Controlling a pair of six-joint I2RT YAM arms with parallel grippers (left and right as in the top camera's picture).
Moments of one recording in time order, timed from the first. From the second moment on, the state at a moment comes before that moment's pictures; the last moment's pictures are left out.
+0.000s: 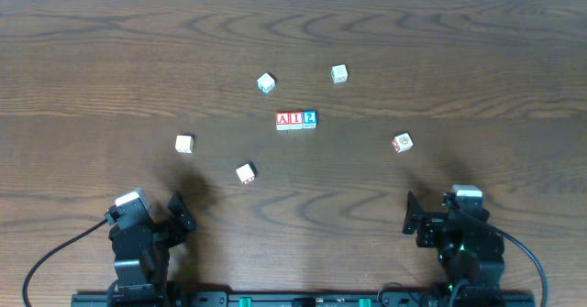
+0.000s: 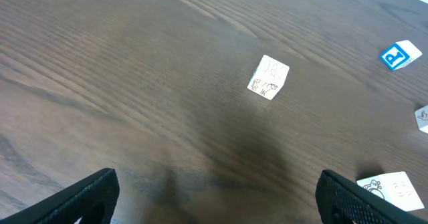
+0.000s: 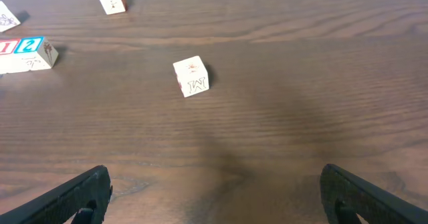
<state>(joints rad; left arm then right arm) 0.05 0.01 0.16 -0.72 -0.11 -0.35 0.02 0.01 0.16 -0.65 0.01 0.09</state>
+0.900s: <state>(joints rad) 0.04 0.01 0.16 -0.72 -0.11 -0.35 0.02 0.01 0.16 -0.65 0.01 0.09</state>
